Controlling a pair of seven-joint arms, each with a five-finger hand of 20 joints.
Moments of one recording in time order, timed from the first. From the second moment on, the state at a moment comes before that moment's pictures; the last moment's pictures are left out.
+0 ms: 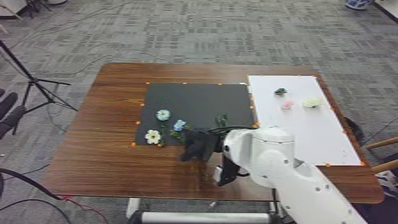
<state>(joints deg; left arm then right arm) 144.8 -50.5 -127.5 -126.2 -1.5 11.9 19.1 -77.9 -65.4 54.1 -115.3 -108.2 -44.8 29.1</state>
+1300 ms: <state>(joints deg) 144.5 -50.6 -126.4 -126.1 -1.5 11.8 18.7 -74.7 -68.1 49.8 -110.0 -113.8 -38.5 30.3</state>
